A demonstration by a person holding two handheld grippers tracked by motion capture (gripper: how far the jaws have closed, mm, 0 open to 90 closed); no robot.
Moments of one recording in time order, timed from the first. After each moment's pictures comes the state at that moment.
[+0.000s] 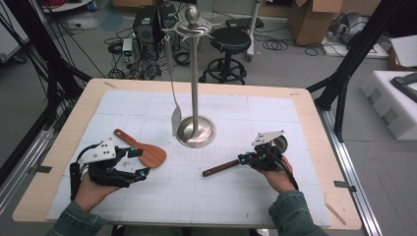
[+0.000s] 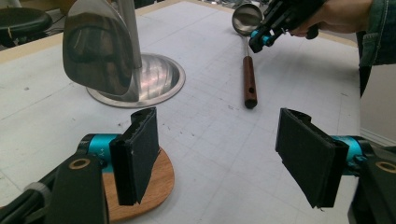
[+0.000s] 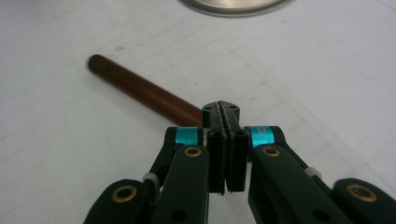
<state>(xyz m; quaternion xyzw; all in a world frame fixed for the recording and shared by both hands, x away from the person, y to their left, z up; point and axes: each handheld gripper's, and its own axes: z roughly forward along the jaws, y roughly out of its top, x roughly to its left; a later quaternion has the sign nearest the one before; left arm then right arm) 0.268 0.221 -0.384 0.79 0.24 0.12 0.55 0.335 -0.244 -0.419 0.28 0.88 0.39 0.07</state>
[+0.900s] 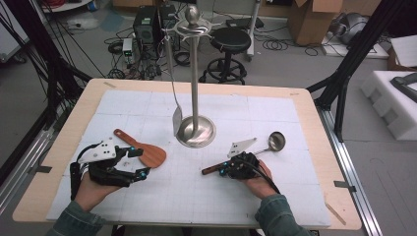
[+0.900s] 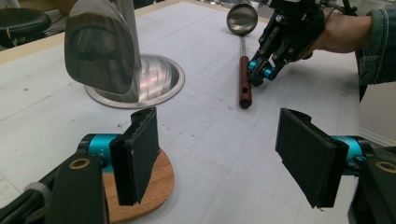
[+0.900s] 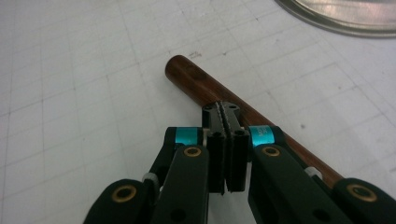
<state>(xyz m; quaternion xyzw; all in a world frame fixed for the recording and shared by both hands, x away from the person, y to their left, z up) 0.269 0.221 -0.384 0.79 0.23 0.11 0.55 0.325 -0.183 -0.437 0.21 0.90 0.38 0.03</state>
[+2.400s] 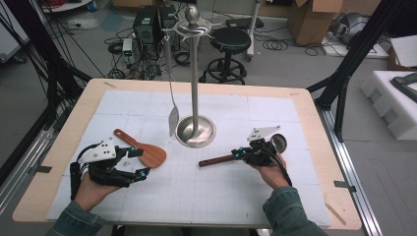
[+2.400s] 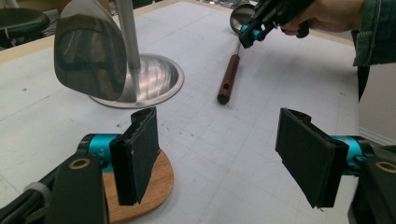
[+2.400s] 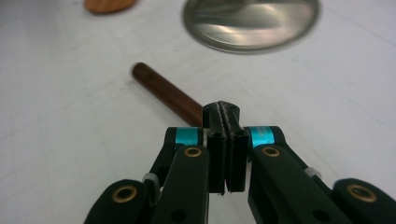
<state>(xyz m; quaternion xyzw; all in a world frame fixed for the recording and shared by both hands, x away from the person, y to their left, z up) 0.269 0.221 -0.385 0.79 0.23 0.11 0.55 0.349 -0.236 -0.413 0.28 0.86 0.41 0.07</state>
